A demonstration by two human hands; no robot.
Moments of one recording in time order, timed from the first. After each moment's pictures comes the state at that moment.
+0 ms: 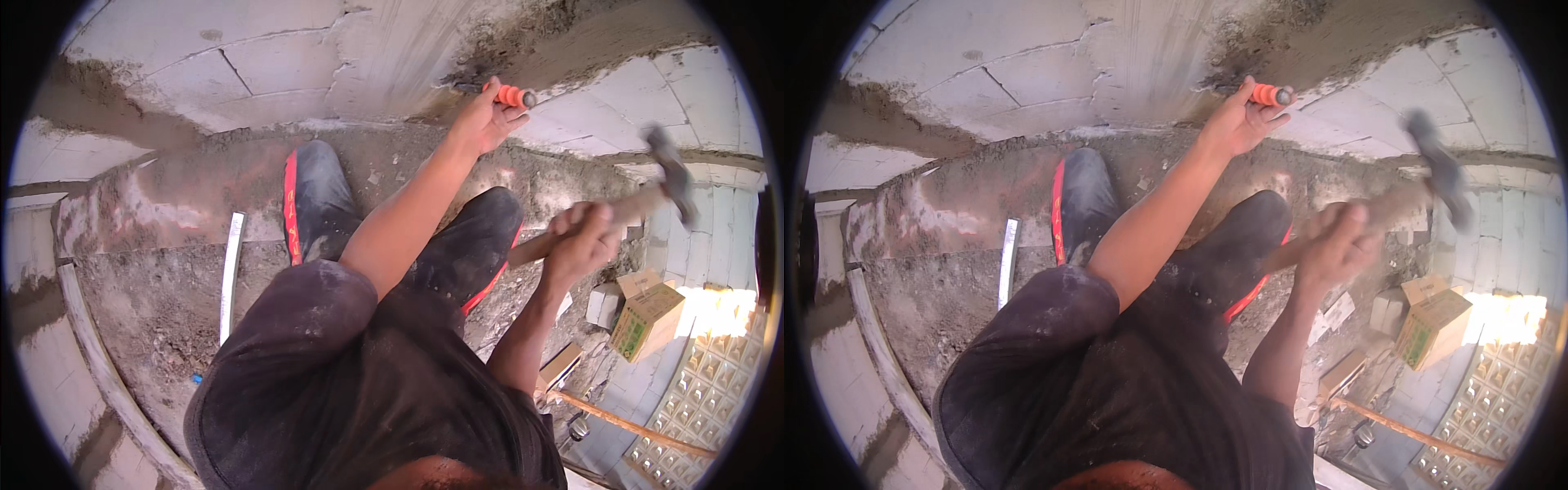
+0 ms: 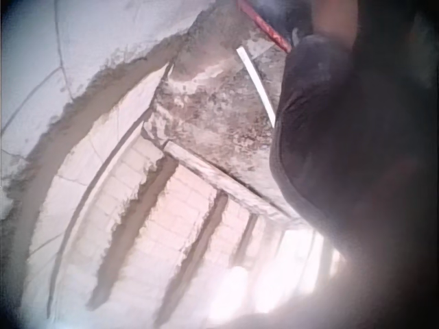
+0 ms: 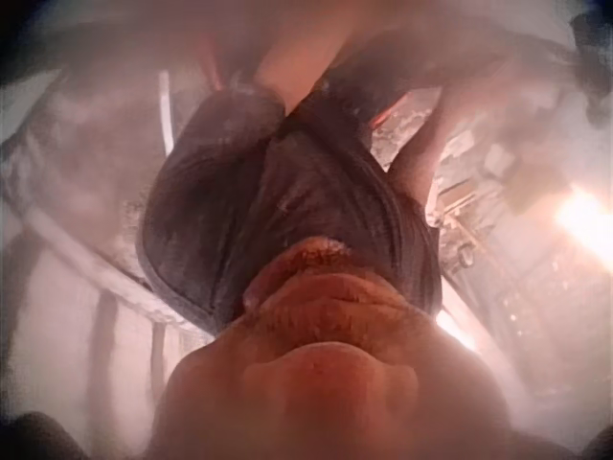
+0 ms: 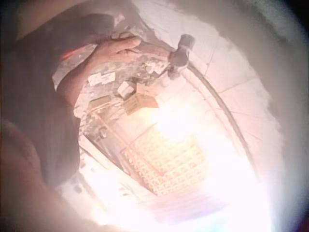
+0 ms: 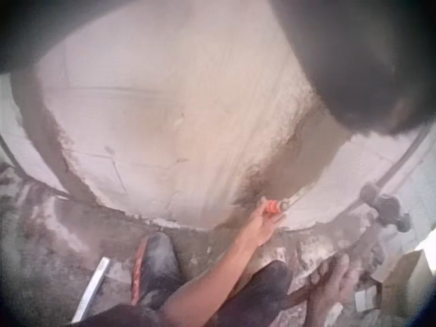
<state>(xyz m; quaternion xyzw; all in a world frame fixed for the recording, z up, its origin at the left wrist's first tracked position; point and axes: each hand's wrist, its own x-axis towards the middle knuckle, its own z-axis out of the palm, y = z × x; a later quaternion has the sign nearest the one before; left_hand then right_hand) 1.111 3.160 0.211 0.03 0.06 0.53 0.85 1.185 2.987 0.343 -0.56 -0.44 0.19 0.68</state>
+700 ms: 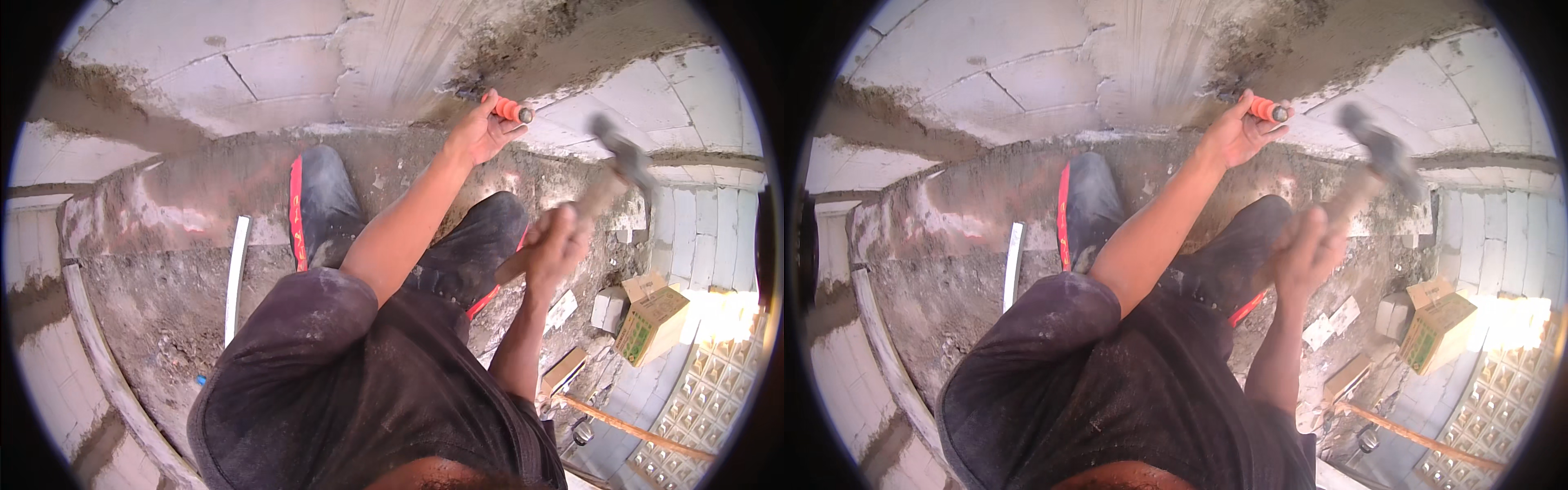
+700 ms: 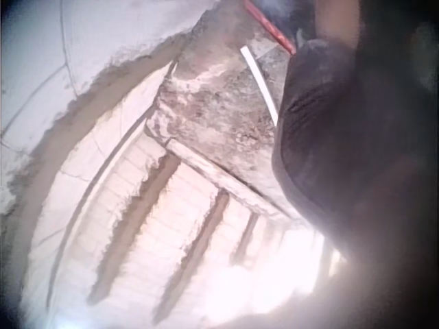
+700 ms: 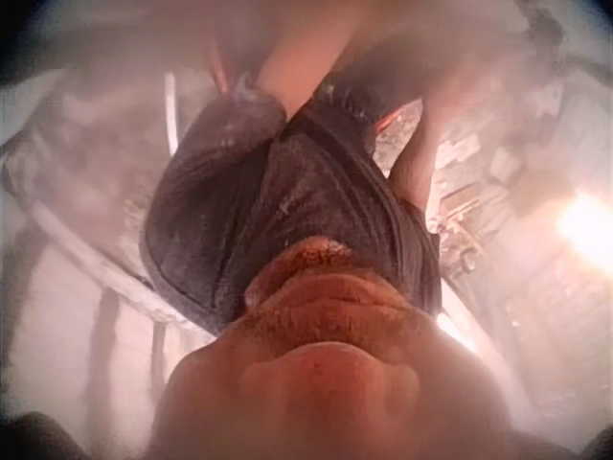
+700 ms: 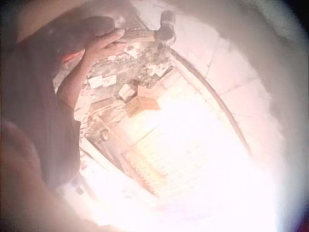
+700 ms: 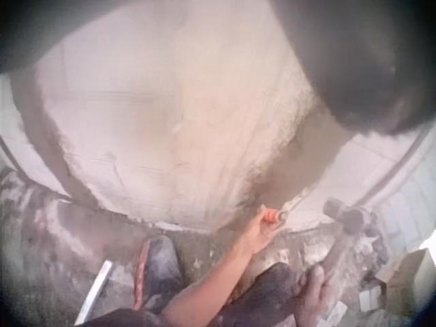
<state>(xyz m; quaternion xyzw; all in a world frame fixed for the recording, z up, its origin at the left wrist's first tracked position) 1.104 3.153 0.195 0.02 0.04 0.51 0.86 1.185 2.977 0.310 -0.62 -0.49 0.31 0.53</state>
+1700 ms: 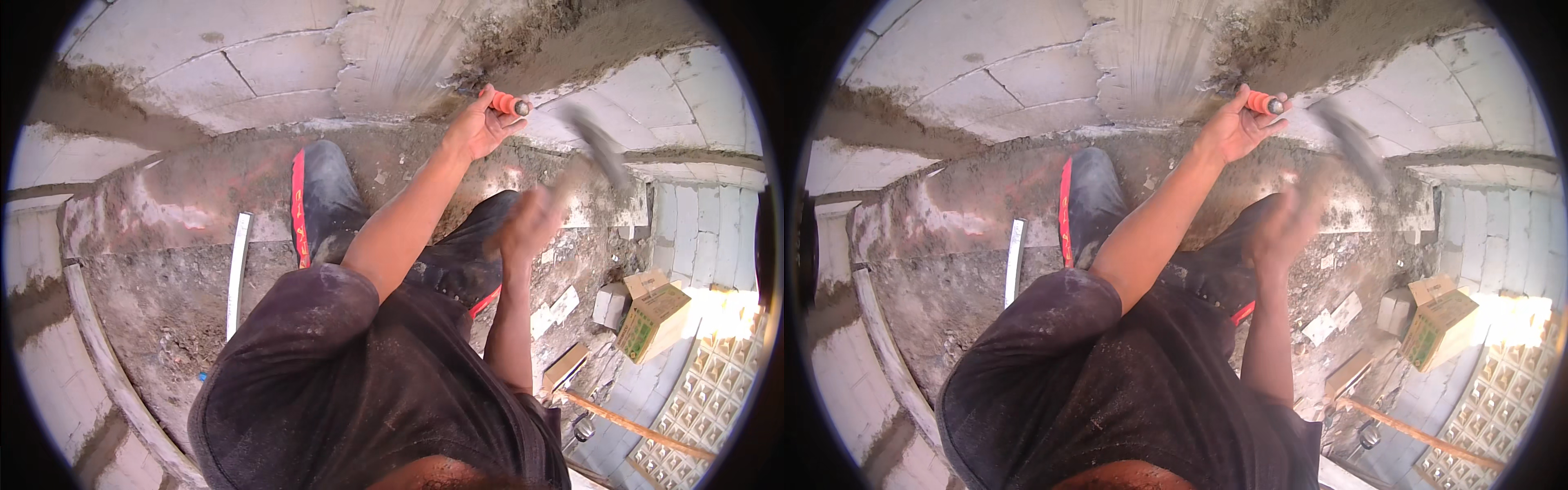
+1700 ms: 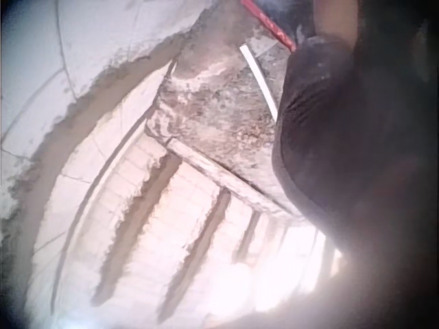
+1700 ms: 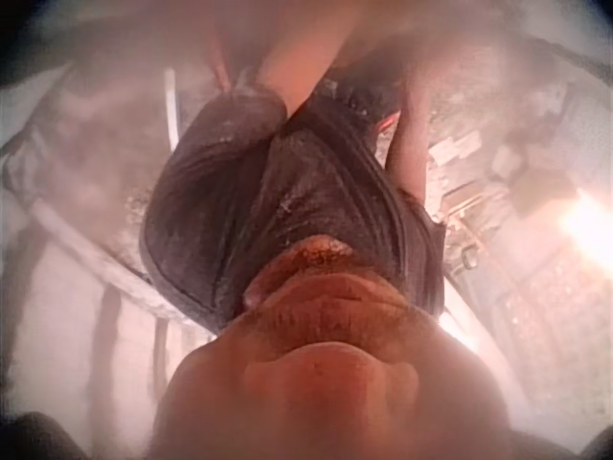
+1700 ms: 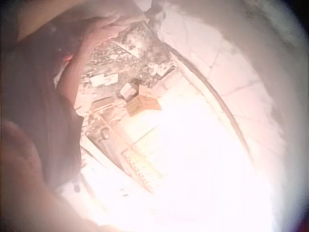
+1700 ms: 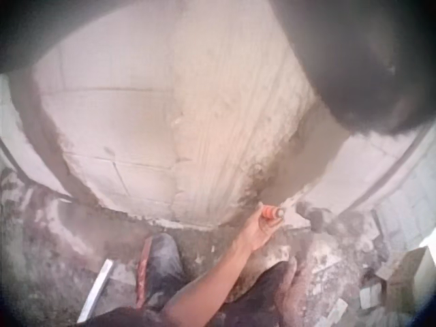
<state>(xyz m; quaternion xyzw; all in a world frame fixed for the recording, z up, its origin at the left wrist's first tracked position) 1.107 3.171 0.149 0.03 -0.14 0.50 0.85 1.178 3.000 0.266 -0.63 -0.57 0.12 0.51</state>
